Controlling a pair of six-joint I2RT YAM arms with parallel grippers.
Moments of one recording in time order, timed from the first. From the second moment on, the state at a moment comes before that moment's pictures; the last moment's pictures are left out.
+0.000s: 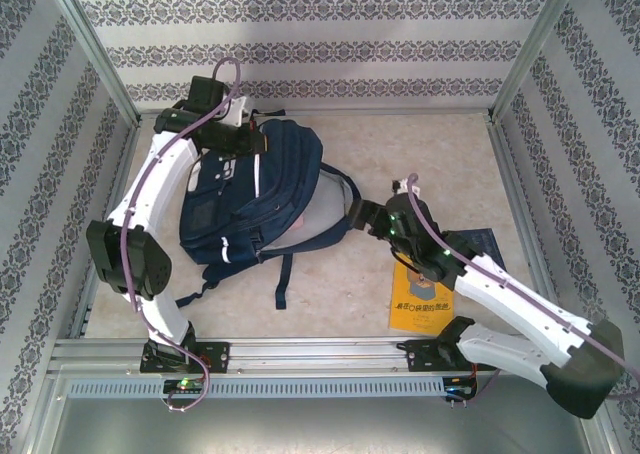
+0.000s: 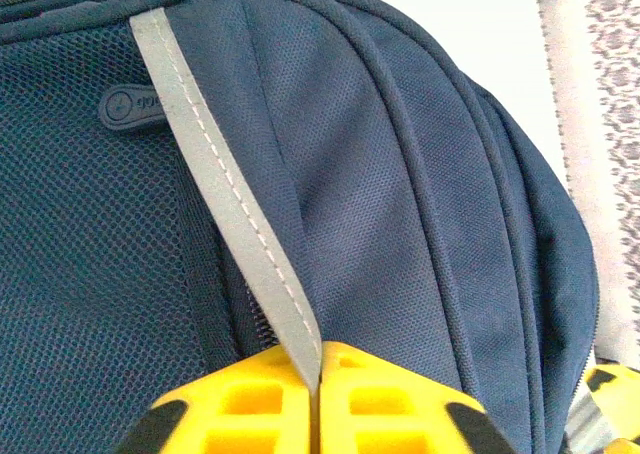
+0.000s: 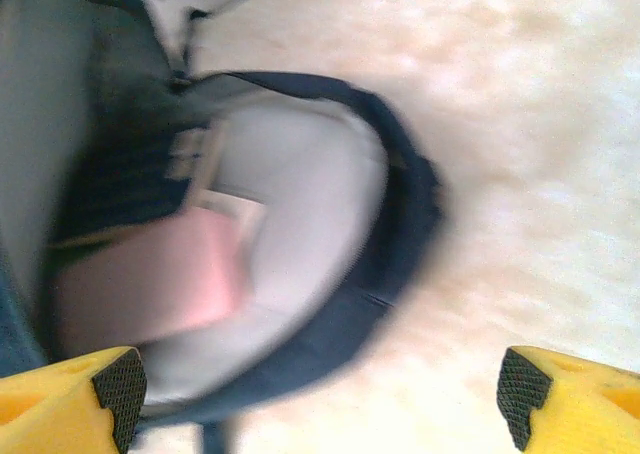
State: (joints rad) left arm -0.17 1.76 1.79 -0.97 0.49 -0.31; right arm 0.69 0.96 0.75 -0.45 0.23 0.83
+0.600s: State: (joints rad) left arm -0.43 1.58 1.52 -0.85 0.38 -0.37; right arm 0.26 0.88 0.42 -0.81 0.20 0.98
